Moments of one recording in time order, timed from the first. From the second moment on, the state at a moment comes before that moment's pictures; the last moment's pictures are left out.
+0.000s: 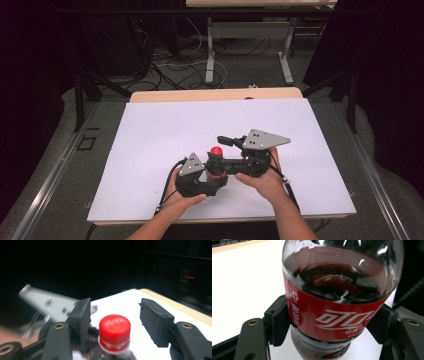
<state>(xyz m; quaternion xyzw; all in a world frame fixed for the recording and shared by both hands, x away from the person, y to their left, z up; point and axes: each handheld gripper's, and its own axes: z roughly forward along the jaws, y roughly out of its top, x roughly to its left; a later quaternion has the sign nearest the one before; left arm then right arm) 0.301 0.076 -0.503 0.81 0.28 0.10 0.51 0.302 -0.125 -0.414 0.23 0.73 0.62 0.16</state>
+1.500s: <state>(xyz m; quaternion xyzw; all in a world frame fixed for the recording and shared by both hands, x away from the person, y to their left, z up) 0.304 0.080 -0.504 0.80 0.30 0.10 0.51 0.318 -0.132 -0.410 0.21 0.75 0.61 0.15</state>
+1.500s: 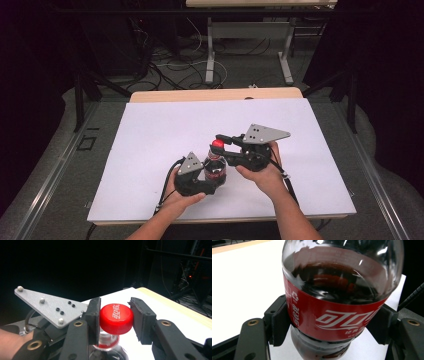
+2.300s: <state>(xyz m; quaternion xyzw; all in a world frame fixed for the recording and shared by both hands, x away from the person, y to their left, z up) 0.346 0.098 -0.493 0.77 0.35 0.14 0.51 0.308 -0.147 -0.446 0.24 0.75 0.59 0.16</state>
